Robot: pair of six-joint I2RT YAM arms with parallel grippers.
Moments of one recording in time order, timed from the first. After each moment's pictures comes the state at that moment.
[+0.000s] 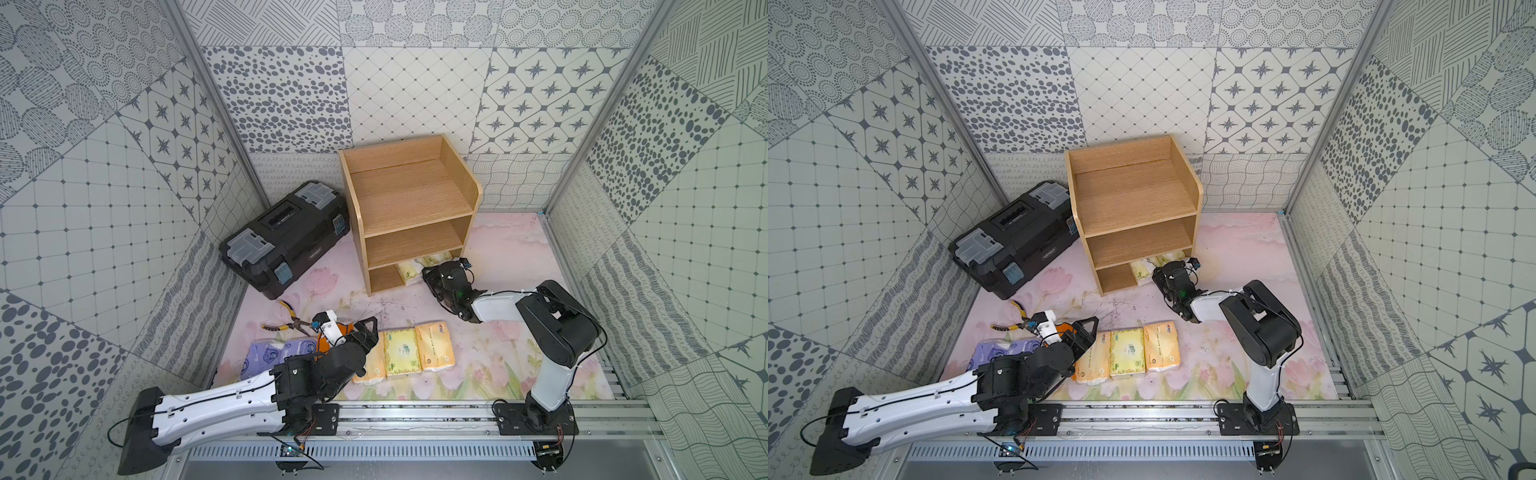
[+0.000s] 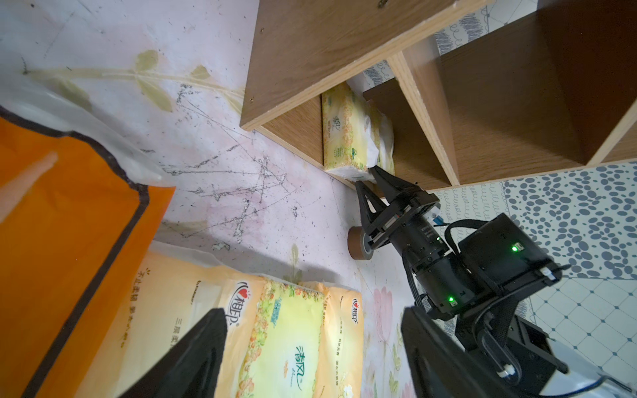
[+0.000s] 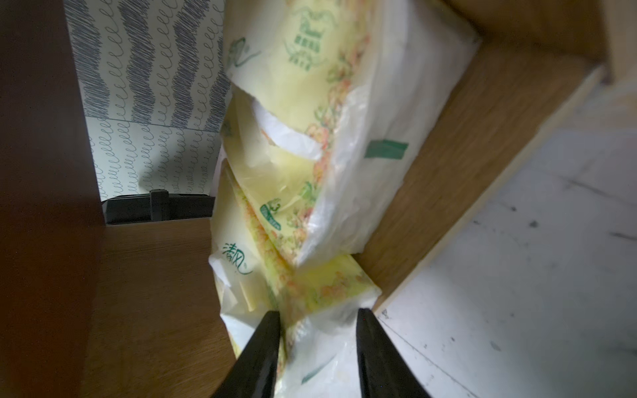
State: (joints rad) left arm -1.17 0.66 0.42 -0.39 -0.71 -1.54; right arm 0.62 1.84 0.83 0.48 0.15 1.35
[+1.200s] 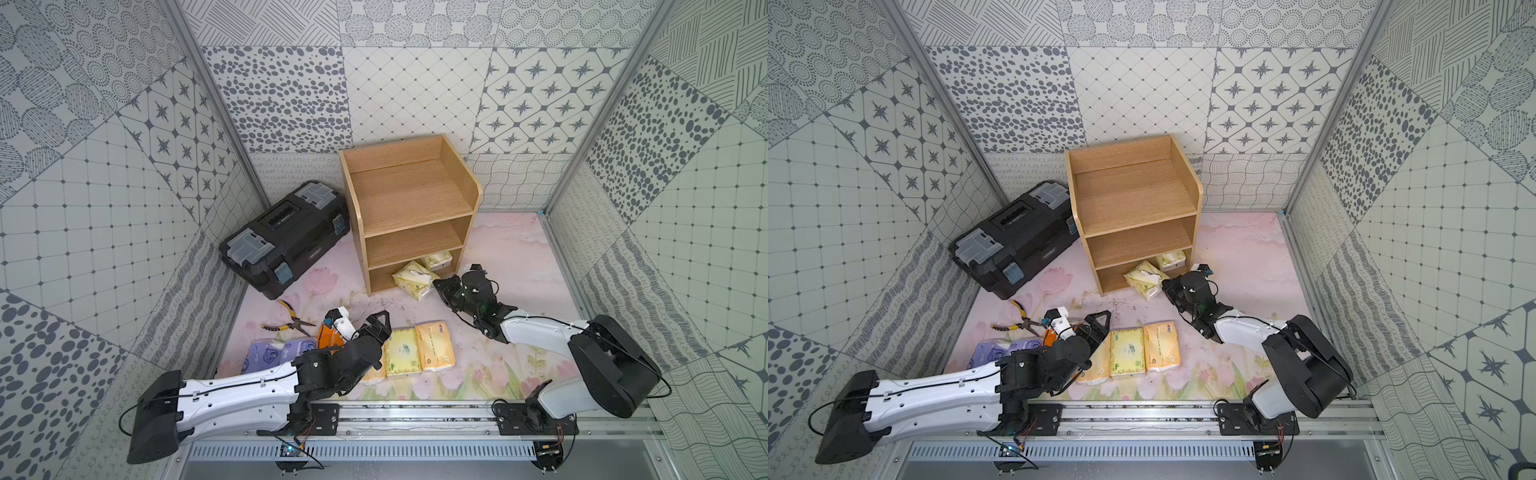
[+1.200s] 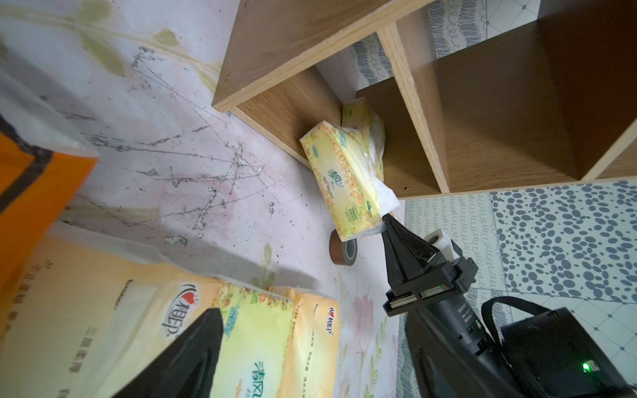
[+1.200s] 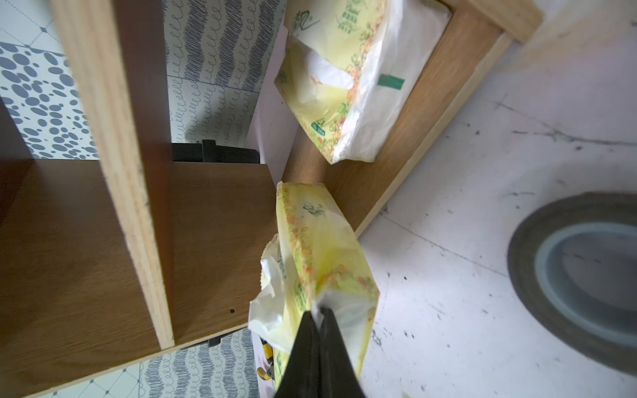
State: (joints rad) left arm -1.16 0.88 0.47 -0.17 -0.71 -1.59; right arm 0.61 1.42 0.58 0.40 -0.01 1.33
